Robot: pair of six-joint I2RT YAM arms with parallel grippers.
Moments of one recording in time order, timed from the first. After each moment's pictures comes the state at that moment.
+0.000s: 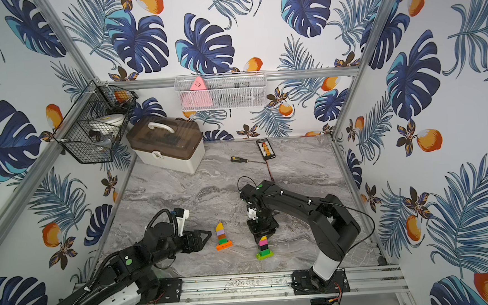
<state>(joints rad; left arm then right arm) -0.75 0.55 0.40 -0.47 0.06 -0.79 0.76 1.70 1.15 -1.20 -0.27 0.34</state>
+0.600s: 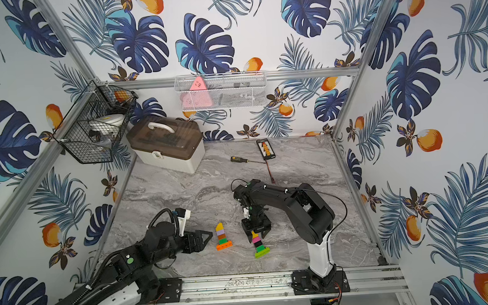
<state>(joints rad) -0.75 0.57 0.40 -0.47 0.07 -0.79 0.76 1.93 1.28 -1.20 -0.26 0.34</state>
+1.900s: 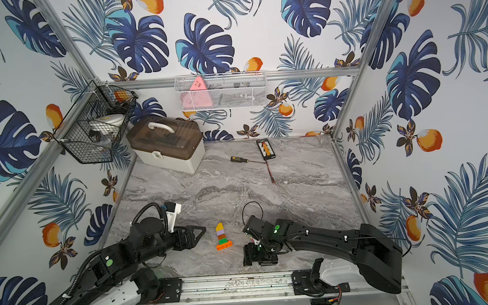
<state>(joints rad) -0.75 0.53 0.65 -0.70 0.04 -0.76 1.07 1.28 0.67 -0.65 -0.31 1.01</state>
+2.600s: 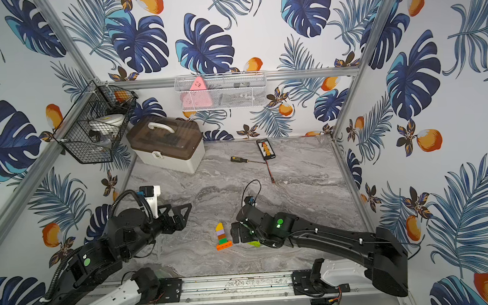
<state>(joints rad) -0.75 0.61 0.88 -0.71 -0.36 -0.58 1.08 1.16 0.86 -0.61 0.27 0.85</state>
